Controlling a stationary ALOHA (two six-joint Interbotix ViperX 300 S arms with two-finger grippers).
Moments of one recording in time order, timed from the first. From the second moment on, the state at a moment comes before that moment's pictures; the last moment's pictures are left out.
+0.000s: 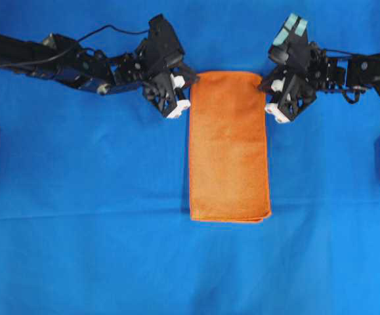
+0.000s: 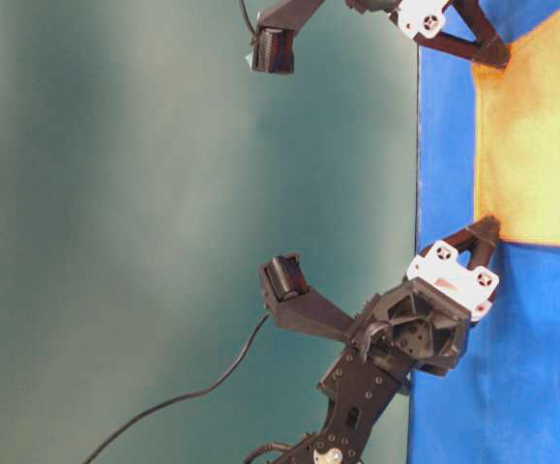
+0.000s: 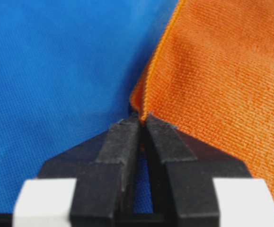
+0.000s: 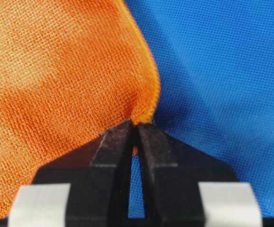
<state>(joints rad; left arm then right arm) 0.34 0.40 0.55 -0.03 -0.34 -0.06 -0.47 0.03 0.94 -0.42 -0.13 0.50</state>
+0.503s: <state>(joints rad) 0.34 0.36 0.58 -0.03 -0.34 -0.06 -0.46 0.03 0.94 -0.41 -0.13 0.50</state>
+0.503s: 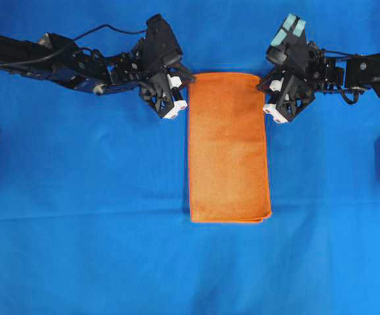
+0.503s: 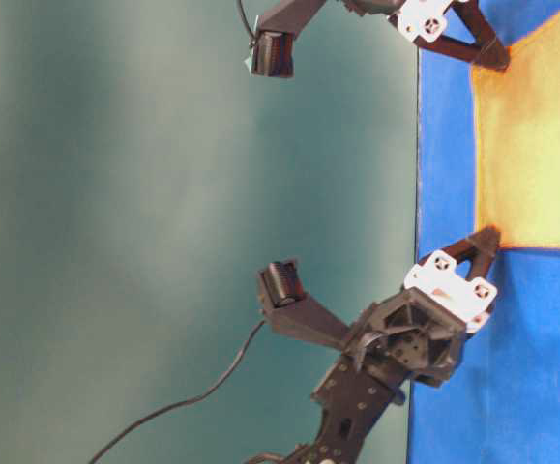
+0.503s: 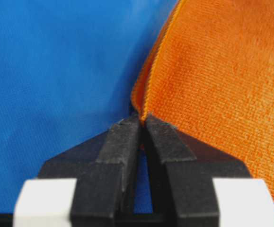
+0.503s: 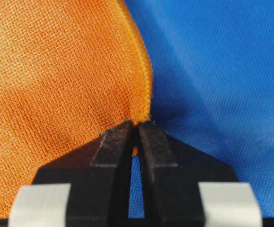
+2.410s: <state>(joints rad) -0.16 0.24 0.61 -0.03 -0.13 -0.09 0.14 -0.13 0.99 -0.34 0.05 0.68</state>
